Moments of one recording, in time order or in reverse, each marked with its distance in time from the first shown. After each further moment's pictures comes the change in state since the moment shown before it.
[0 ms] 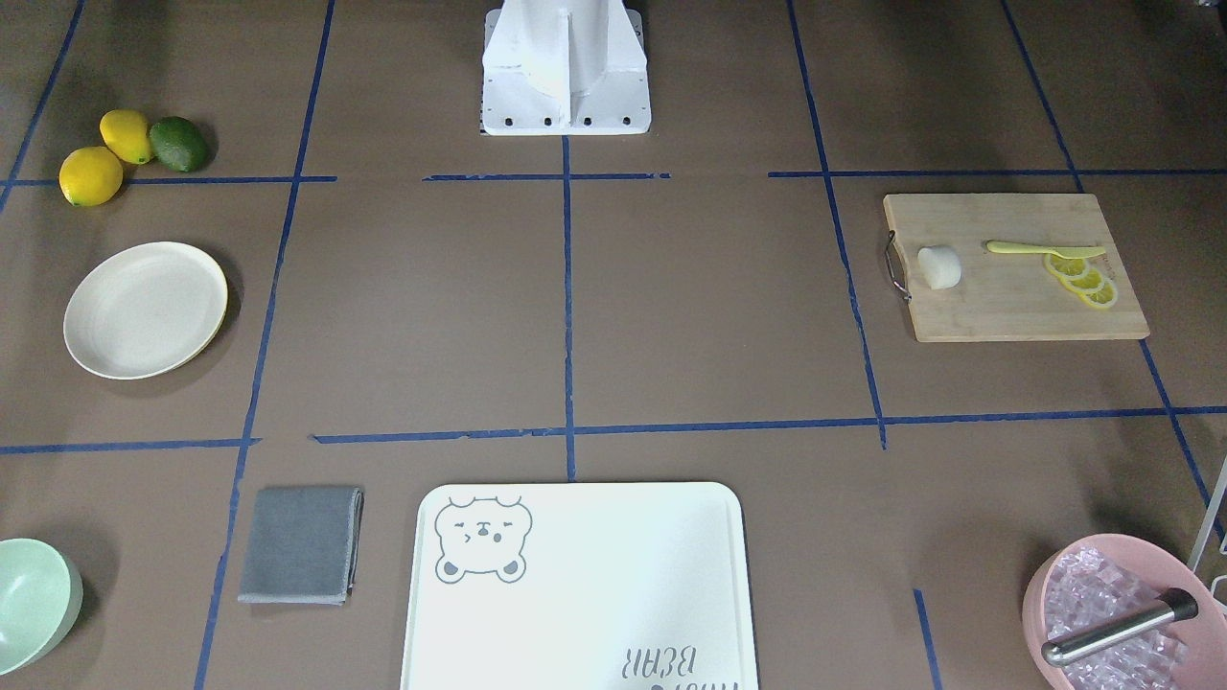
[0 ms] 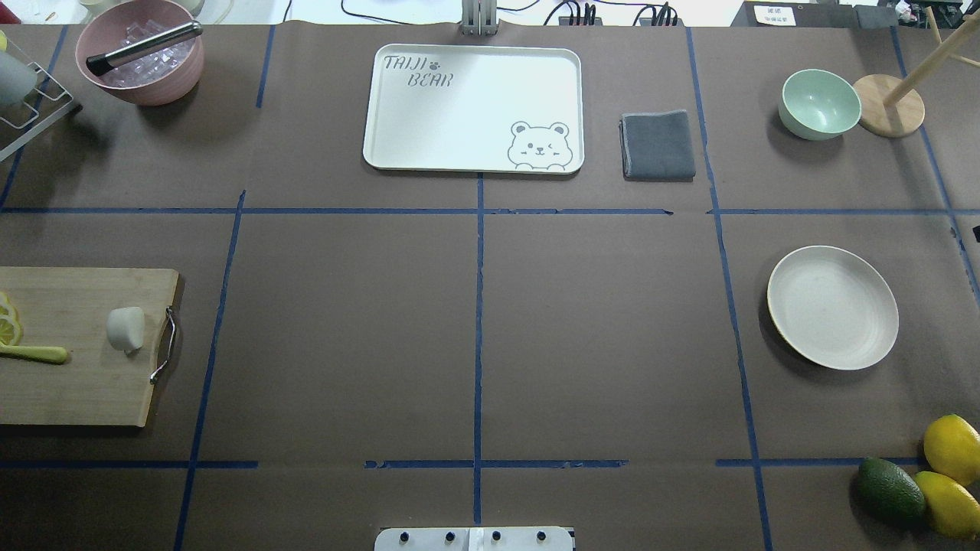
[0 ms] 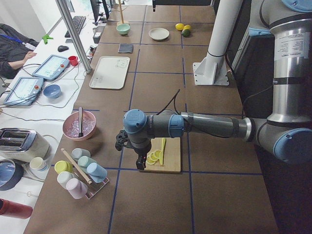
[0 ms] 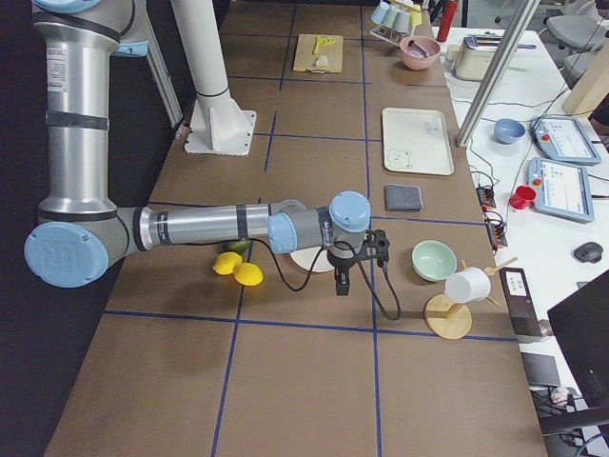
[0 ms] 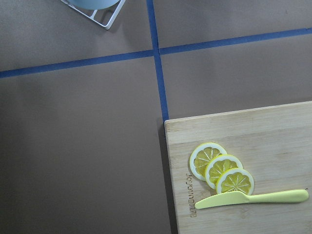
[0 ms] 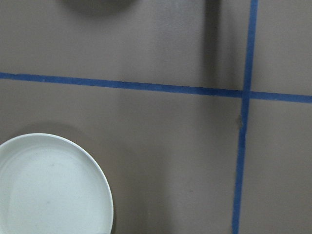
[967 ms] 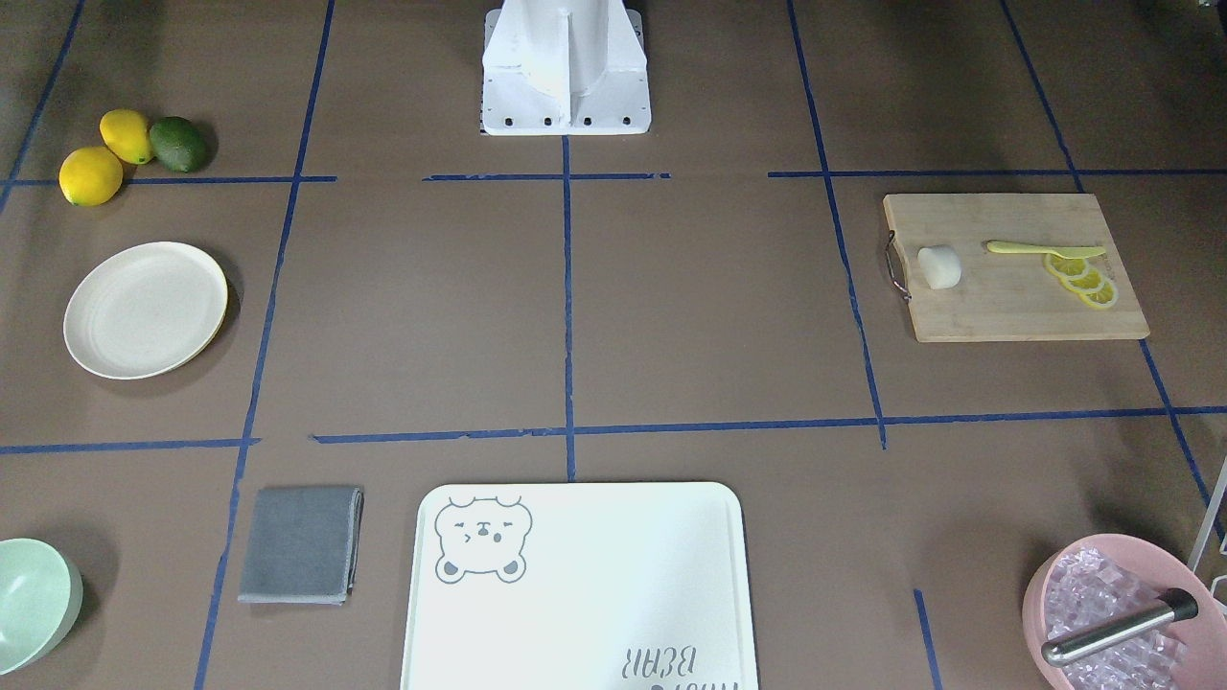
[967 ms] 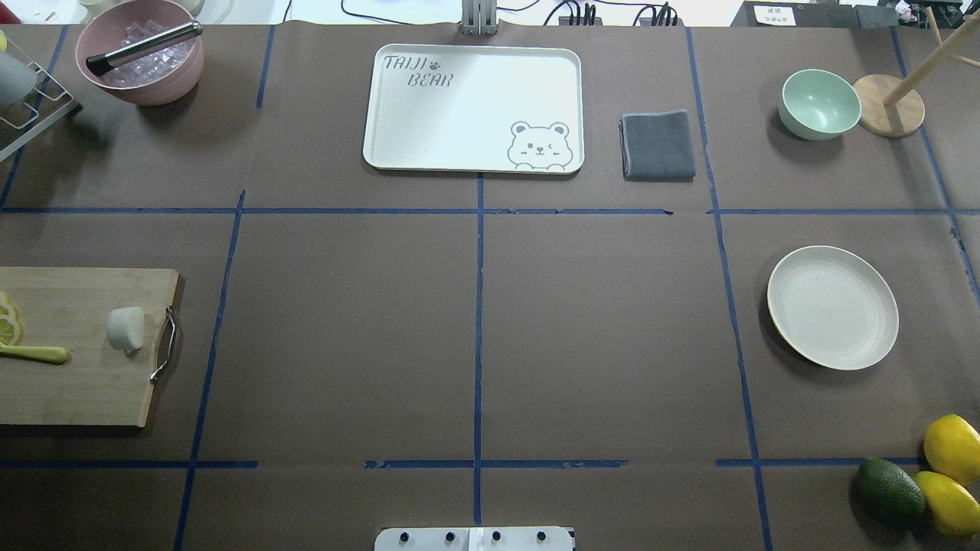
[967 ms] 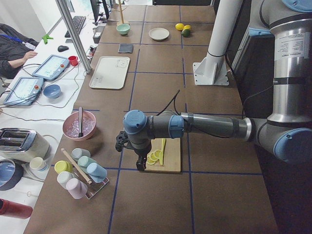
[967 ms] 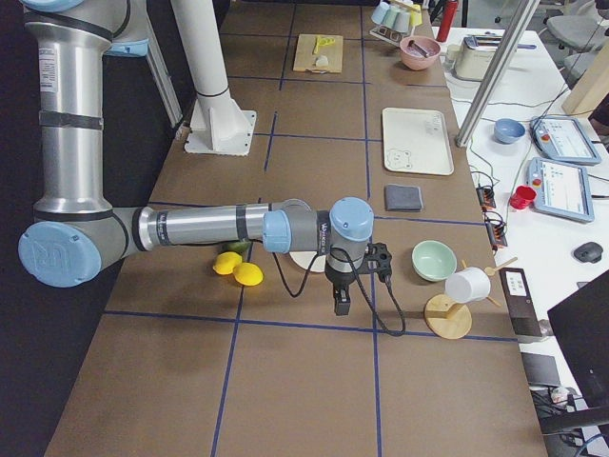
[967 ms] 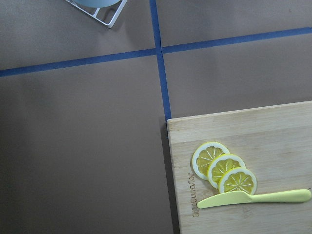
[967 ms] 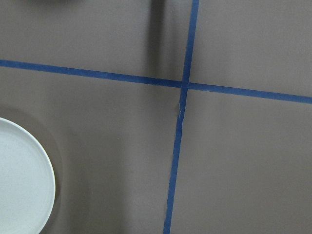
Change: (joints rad) left arm -0.002 0.001 0.005 0.001 0.007 0.000; right arm 0.170 0.040 0.018 -0.346 -0.080 -0.383
